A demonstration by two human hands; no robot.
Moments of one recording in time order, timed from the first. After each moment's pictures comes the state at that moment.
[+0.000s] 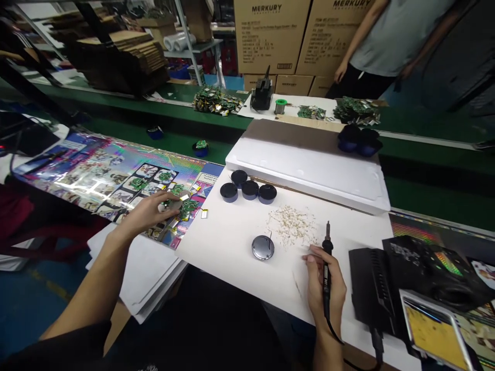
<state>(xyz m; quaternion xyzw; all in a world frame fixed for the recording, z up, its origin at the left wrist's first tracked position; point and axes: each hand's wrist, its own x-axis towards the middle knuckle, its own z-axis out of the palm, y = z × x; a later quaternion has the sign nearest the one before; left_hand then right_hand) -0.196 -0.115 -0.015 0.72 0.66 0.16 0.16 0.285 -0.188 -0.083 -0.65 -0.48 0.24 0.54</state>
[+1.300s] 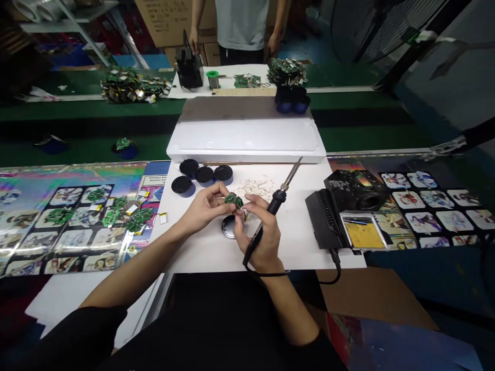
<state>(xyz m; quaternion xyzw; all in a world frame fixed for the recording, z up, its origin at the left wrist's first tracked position) 0.051 -0.075 -0.020 0.53 0.27 0.32 0.73 0.205 -0.164 -0.046 -0.47 -0.60 0.08 0.64</state>
